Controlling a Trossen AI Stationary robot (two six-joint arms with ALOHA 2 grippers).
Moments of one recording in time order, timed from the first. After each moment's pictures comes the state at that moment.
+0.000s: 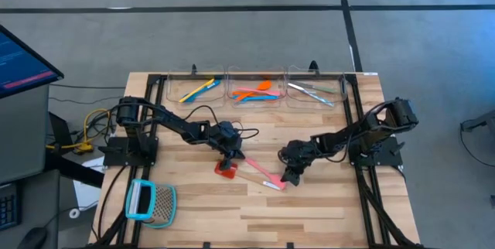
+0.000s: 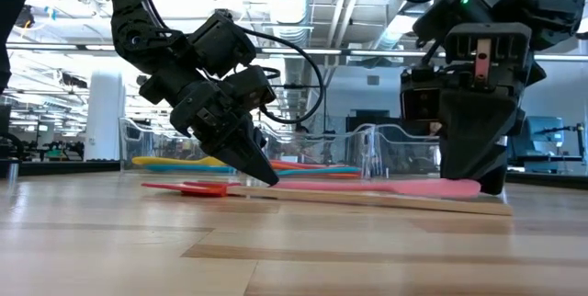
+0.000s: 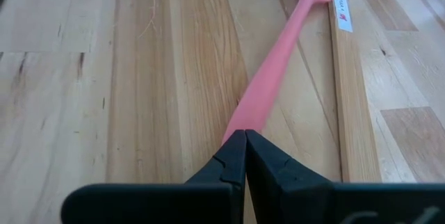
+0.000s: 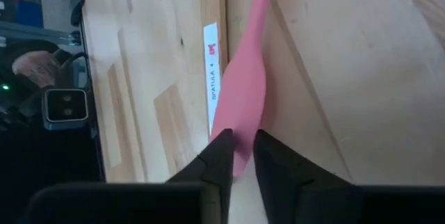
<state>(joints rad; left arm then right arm) 0.08 1.85 0.69 0.44 0.29 0.02 0.17 1.63 0.51 0.31 -0.38 0.84</state>
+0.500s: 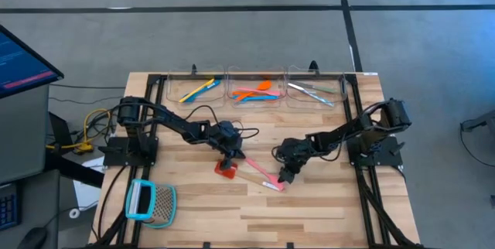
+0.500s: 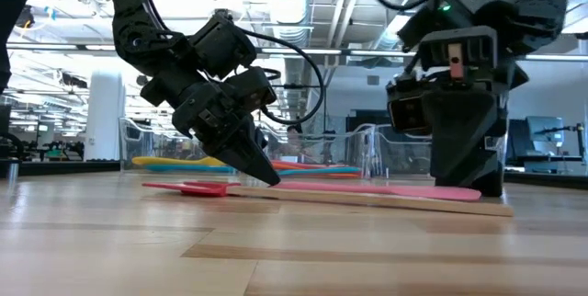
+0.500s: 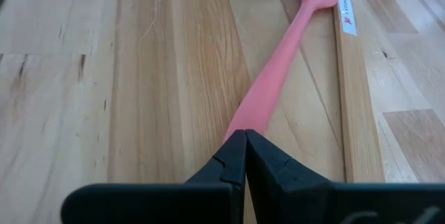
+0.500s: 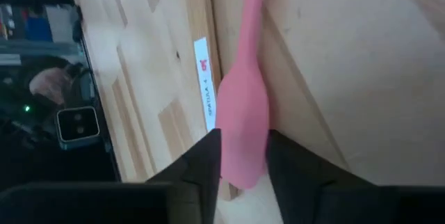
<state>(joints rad) 0.08 1.87 0.69 0.46 0.29 0.02 0.15 1.72 0.56 0.32 -0.44 0.94</state>
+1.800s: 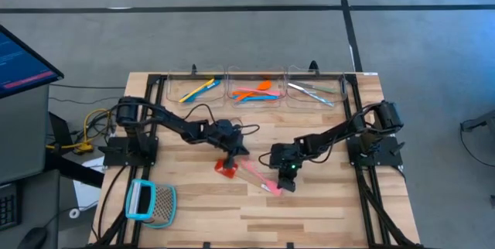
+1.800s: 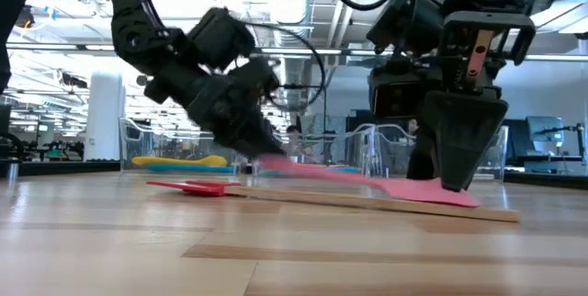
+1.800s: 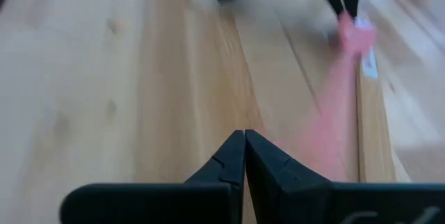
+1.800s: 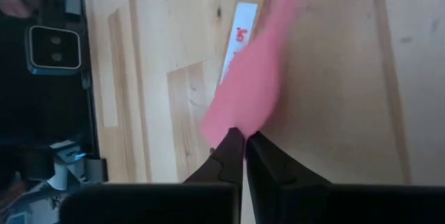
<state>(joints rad) 0.08 1.86 0.69 0.56 0.26 0.02 0.16 1.78 0.76 0.03 -0.52 0.57</state>
